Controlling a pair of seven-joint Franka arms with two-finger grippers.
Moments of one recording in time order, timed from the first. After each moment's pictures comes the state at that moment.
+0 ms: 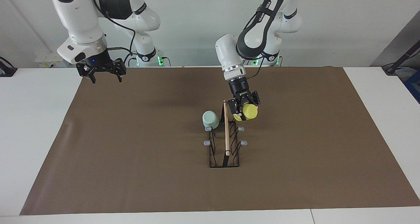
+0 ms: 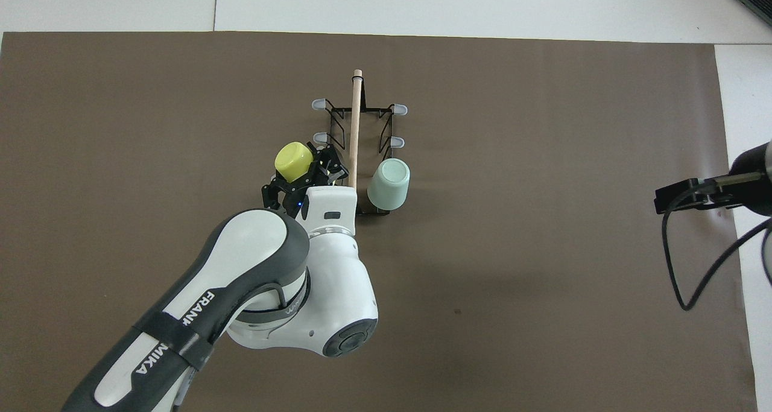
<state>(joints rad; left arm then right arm) -0.21 0.12 -0.47 -2.11 1.38 2.32 -2.20 0.04 -0.06 -0.05 -1.66 -0.04 1.51 -0.03</state>
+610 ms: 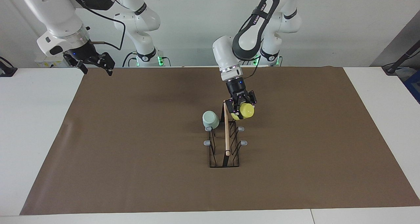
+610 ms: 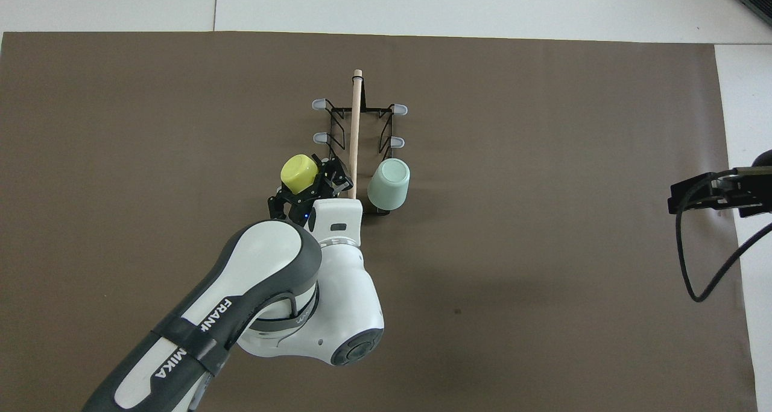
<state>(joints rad) -0.23 0.12 -0.47 -2.13 1.38 2.30 -2.24 0.07 -0.05 -0.12 -1.64 -0.04 1.48 0.05</state>
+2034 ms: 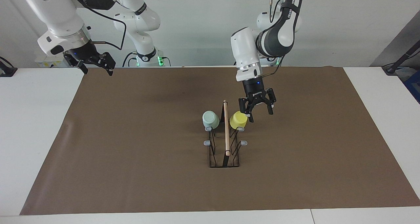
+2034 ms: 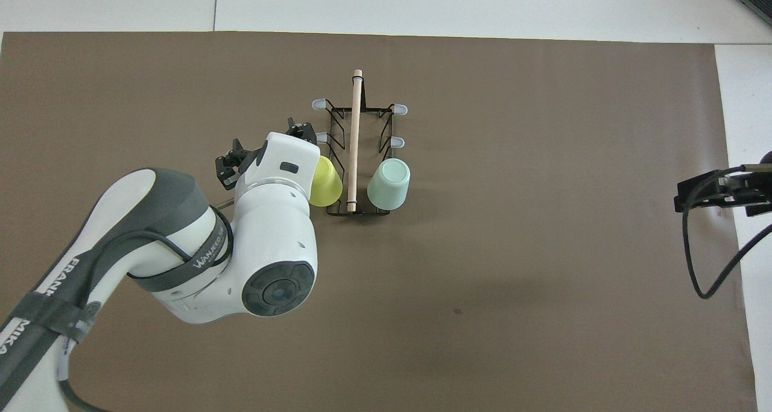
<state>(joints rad) -0.23 0.06 -0.27 -2.05 1.00 2.48 -1.52 0.09 -0.04 -0.12 -1.63 -0.04 1.48 0.05</state>
